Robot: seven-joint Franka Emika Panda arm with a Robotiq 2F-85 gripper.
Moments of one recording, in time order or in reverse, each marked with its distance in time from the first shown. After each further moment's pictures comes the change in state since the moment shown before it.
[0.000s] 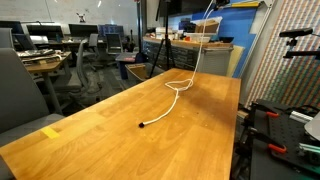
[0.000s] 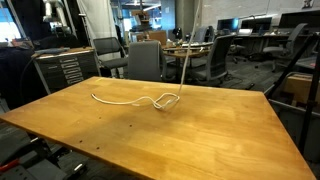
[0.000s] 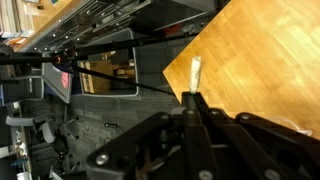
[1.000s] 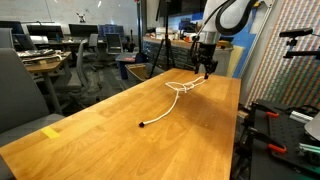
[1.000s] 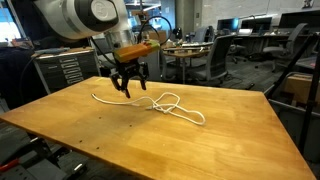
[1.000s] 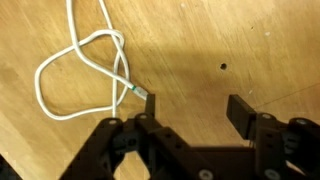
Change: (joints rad) arm 0.191 0.387 0.122 -0.239 0.571 0.070 -0.348
